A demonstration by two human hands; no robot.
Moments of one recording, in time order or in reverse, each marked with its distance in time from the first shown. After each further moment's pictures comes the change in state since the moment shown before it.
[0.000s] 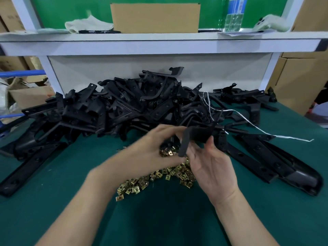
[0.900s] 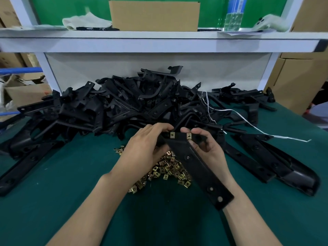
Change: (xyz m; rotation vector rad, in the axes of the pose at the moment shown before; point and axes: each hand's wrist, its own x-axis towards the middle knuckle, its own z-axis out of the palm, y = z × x) left_hand 0.004 -0.019 0.021 0.370 0.415 0.054; right_hand 0.010 -0.005 -0.006 -0.653 0.016 -0.228
